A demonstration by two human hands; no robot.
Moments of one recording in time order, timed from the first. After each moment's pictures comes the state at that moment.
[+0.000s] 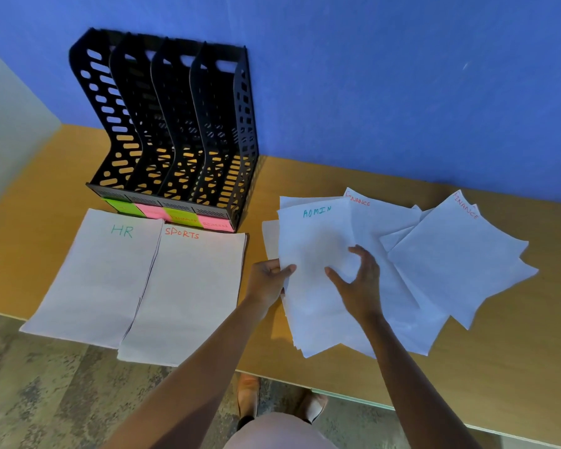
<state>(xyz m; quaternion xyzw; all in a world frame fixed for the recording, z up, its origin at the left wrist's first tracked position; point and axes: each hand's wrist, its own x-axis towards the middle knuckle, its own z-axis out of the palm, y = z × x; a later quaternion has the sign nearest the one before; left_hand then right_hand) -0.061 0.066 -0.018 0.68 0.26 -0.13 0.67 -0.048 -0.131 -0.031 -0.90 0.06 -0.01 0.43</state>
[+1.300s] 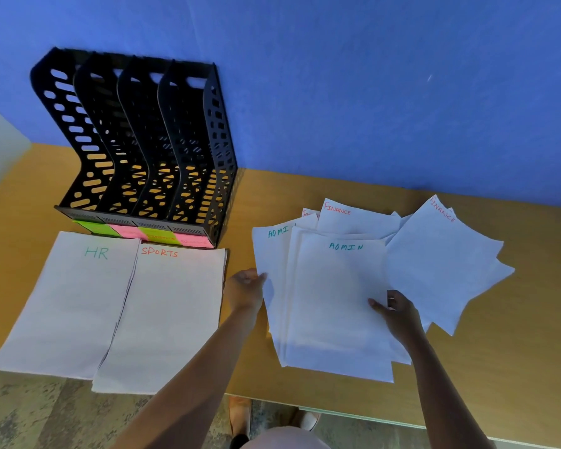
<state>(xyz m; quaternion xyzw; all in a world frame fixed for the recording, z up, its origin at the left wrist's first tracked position) -0.039 0.055 -0.025 0.71 0.42 -0.03 0.56 -0.054 -0.257 -0.068 -0.85 0.23 0.13 0.45</state>
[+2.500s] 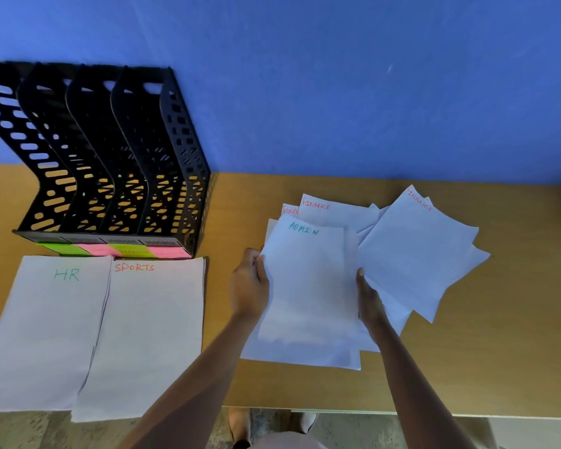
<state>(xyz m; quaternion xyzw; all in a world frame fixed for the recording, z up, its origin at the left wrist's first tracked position) -0.025 0.028 -0.027 0.87 0.06 0.12 0.47 -0.047 -0.217 -0.058 -0.75 0.28 0.10 0.59</state>
